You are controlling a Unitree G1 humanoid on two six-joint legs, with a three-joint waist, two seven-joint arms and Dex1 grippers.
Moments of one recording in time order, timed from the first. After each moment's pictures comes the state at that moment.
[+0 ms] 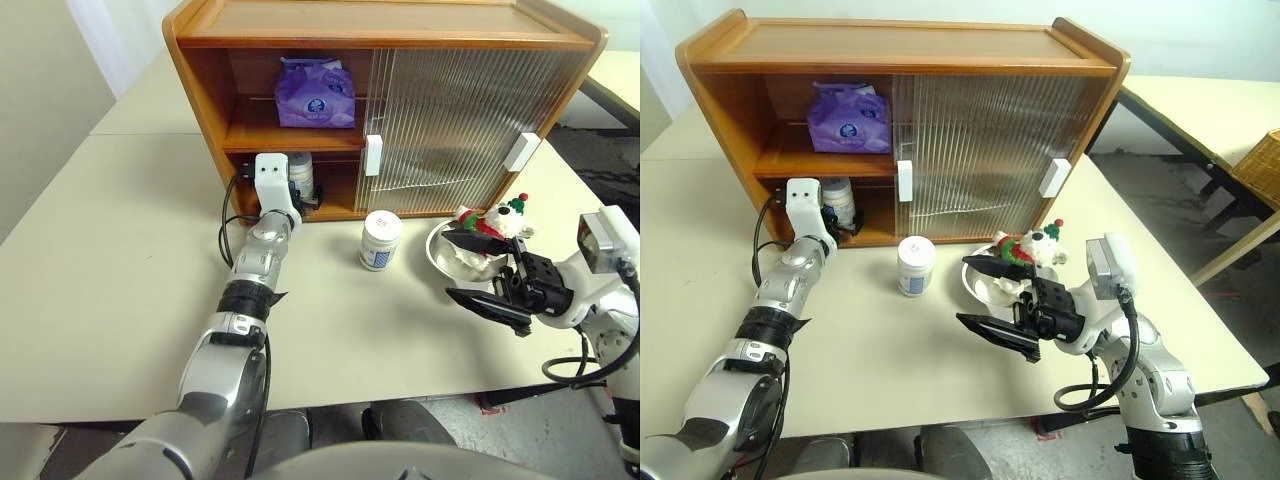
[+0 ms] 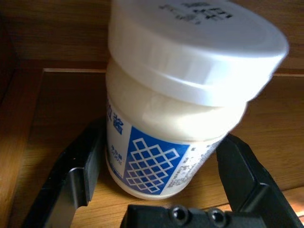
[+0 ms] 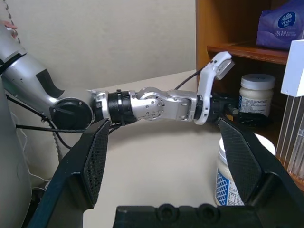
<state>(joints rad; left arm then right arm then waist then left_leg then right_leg) -0.60 0.10 0.07 0.56 -0.07 0.19 -0.09 -0.01 -0.58 -0.18 -0.26 0.83 0.29 1.28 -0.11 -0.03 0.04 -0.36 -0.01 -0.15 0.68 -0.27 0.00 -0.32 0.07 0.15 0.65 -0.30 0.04</state>
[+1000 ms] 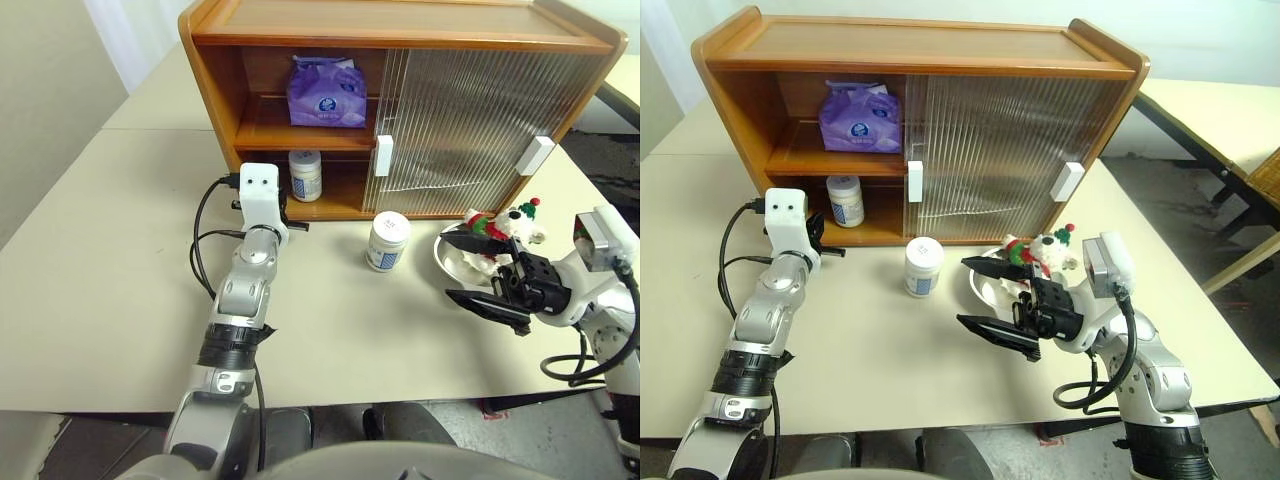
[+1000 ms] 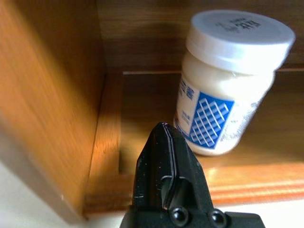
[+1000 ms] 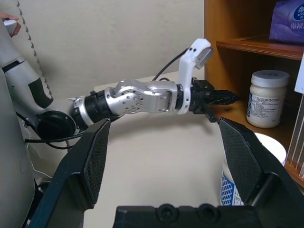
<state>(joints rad) -0.41 0.12 0.01 0.12 0.05 0.41 0.04 -0.02 -0.58 -0.17 -0.23 0.81 0.29 1.31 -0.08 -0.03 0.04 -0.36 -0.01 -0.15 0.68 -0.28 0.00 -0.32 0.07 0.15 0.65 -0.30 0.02</state>
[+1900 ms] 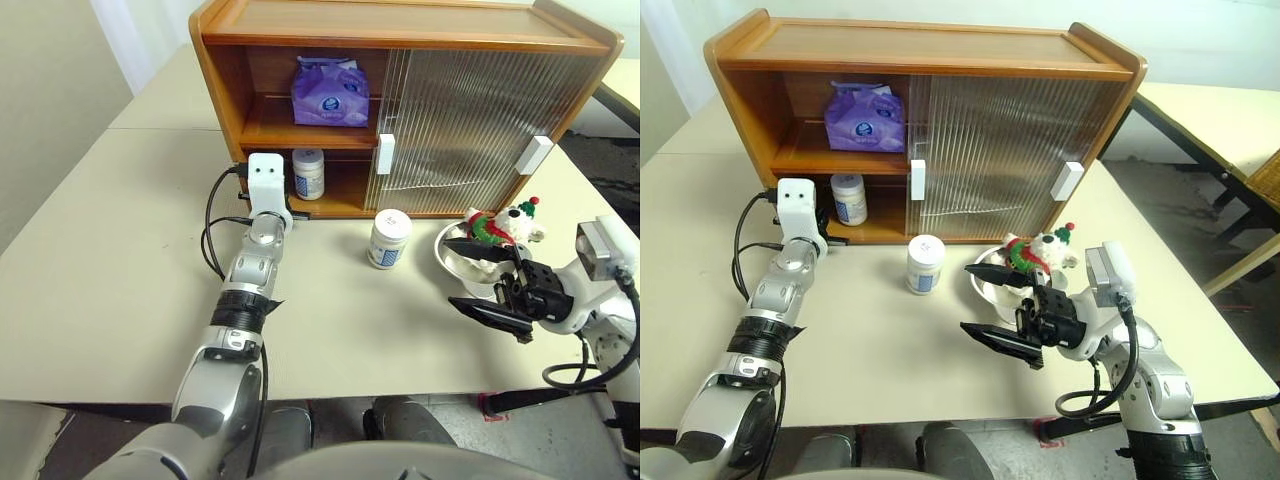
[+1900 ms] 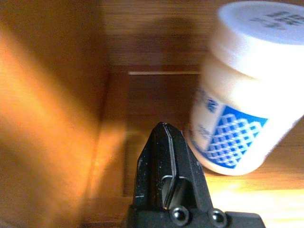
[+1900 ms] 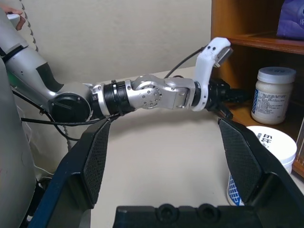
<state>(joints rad) -0.56 0.09 0.02 0.43 0.05 0.28 0.03 0.01 -0.59 -0.17 -0.22 0.80 0.25 1.33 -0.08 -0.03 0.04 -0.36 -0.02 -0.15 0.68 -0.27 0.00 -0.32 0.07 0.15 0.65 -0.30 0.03</state>
